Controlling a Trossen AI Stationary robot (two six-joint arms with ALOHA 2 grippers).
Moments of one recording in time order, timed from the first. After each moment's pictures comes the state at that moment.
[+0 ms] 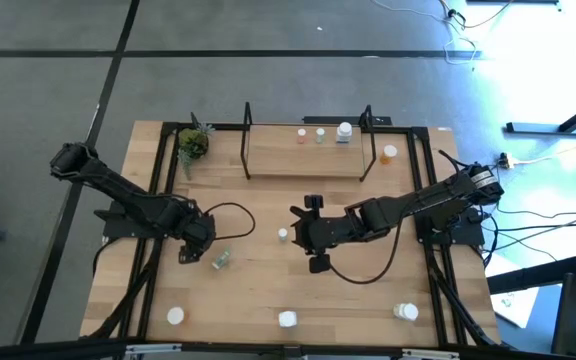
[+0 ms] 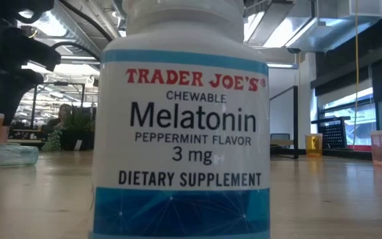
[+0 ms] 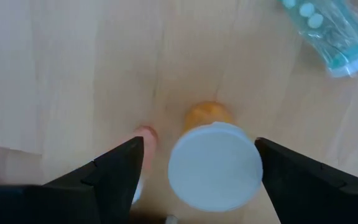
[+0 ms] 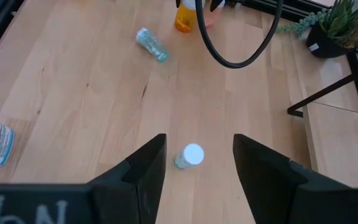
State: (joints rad) left arm -0.42 1.17 0.67 -1.02 -0.11 -0.62; right arm 0.32 1.68 1.43 -0.54 0.33 -0.01
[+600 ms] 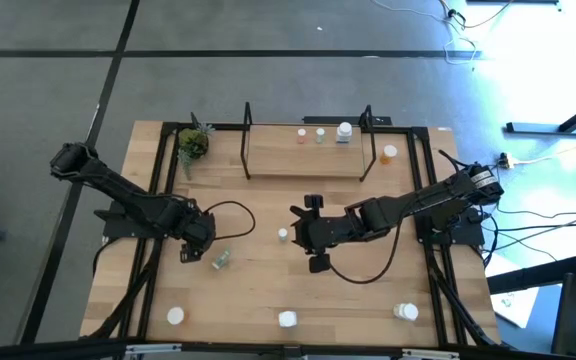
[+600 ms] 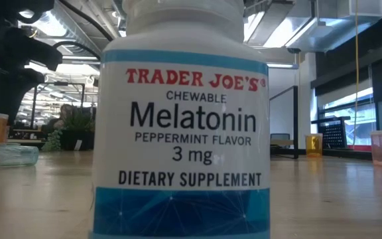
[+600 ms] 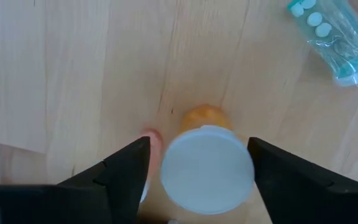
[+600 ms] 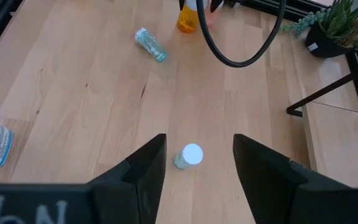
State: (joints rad) left arm -0.42 1.17 0.67 -1.02 -0.13 -0.65; right arm 0.32 1.68 1.43 -0.54 0.33 -0.01
